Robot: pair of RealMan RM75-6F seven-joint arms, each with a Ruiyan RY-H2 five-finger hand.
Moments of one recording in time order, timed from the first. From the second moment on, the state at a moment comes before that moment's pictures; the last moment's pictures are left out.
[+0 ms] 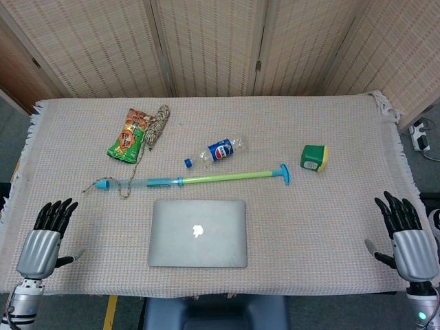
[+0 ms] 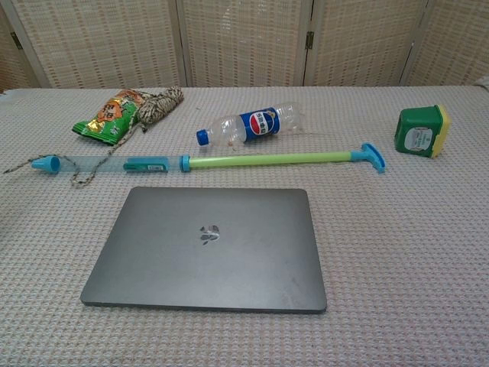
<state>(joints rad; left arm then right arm) -0.14 -1.24 -0.03 -1.59 1.58 1.51 0.13 0.08 -1.20 -0.03 -1.51 -1.56 1.66 0.06</state>
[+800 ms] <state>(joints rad) -0.17 -1.23 -0.04 -1.57 1.60 1.49 0.09 0.06 -1.19 0.00 -1.53 -1.61 1.64 0.04</state>
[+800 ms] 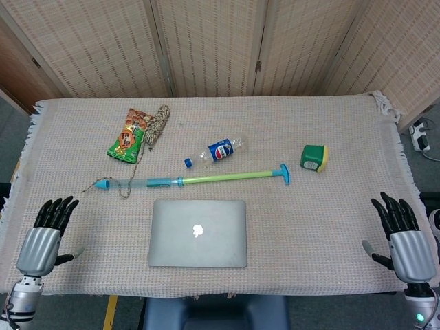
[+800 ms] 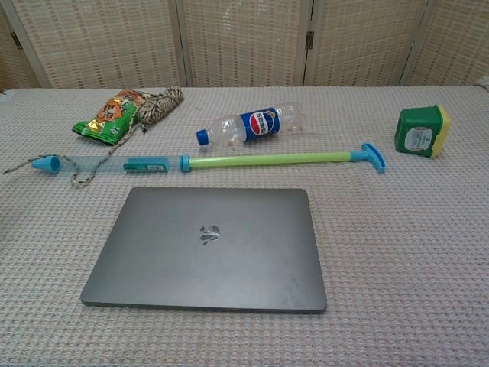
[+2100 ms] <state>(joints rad) -0.68 -1.61 0.00 -1.47 1.86 1.00 0.13 0.09 -1.18 0.03 -1.55 -1.60 1.55 0.02</state>
